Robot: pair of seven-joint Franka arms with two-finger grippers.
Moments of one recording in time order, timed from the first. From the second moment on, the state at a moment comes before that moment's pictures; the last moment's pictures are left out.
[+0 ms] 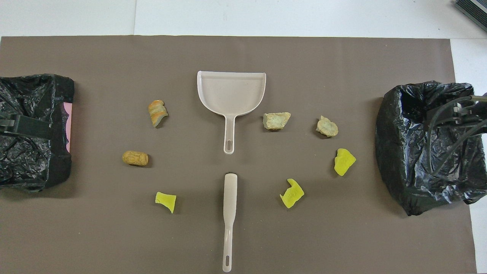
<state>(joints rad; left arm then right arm) -0.09 -0.03 0.00 -1.47 -0.02 1.45 0.07 0.06 0.05 -0.12 -1.51 0.01 1.48 0.09</state>
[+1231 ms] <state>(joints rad) -0.09 -0.06 0.00 -1.51 -0.02 1.44 0.07 0.06 0.05 -0.11 -1.52 0.01 1.48 0.09</state>
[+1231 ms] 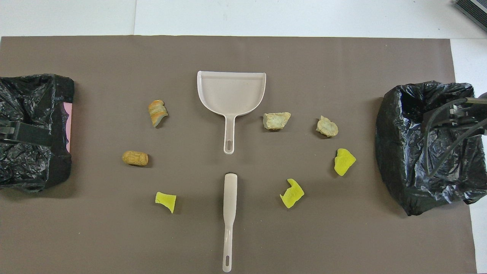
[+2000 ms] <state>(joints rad) -0.09 -0.06 -0.02 -1.51 -0.02 1.44 0.07 0.09 0.05 -0.10 -1.53 0.01 1.49 0.09</state>
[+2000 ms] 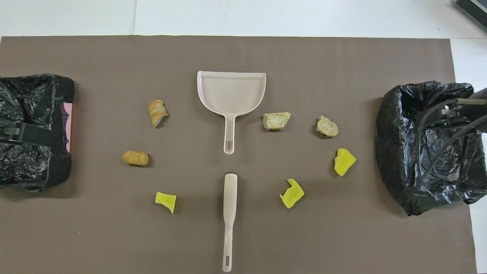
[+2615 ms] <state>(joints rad) -0.09 -0.16 -0.22 -1.75 -0.04 1.54 -0.06 0.12 0.14 -0.03 -1.49 0.01 1.58 0.09</state>
